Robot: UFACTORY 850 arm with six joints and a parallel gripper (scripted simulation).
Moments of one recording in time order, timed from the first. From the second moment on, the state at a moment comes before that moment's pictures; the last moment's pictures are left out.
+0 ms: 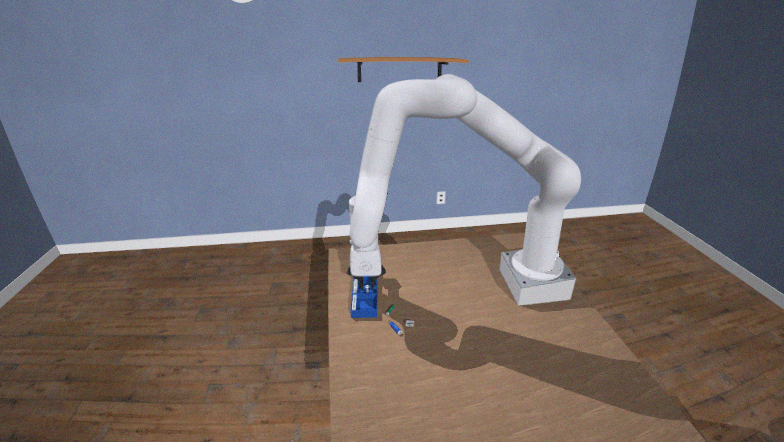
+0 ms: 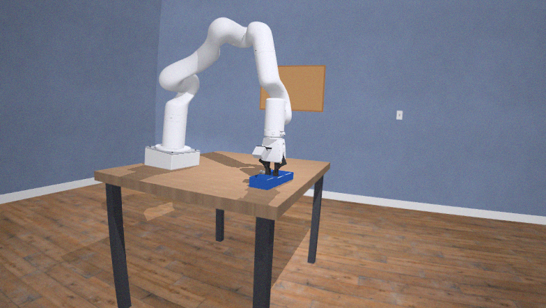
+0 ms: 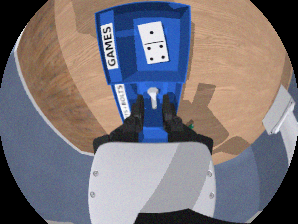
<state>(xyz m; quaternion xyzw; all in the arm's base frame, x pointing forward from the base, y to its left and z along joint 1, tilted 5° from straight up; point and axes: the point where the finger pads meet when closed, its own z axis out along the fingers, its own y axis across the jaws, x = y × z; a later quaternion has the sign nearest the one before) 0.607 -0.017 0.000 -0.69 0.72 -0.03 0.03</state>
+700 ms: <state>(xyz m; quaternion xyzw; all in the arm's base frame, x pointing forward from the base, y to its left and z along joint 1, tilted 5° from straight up) 0.605 -0.017 0.022 -0.69 0.72 -0.03 0.03</state>
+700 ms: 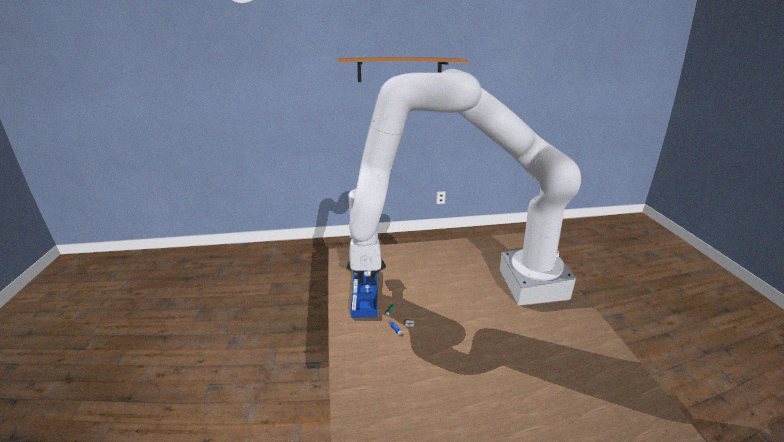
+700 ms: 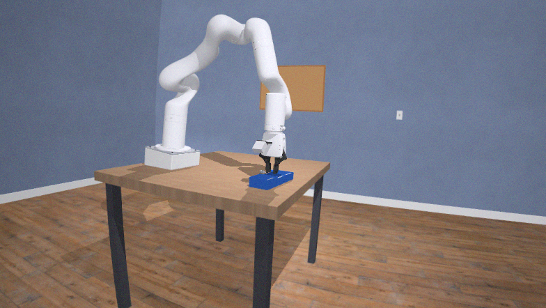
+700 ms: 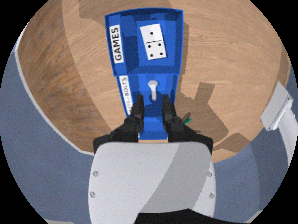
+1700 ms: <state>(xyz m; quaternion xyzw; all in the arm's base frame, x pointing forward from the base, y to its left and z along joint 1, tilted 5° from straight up) 0.544 0.059 0.043 -0.84 0.54 -0.04 0.02</state>
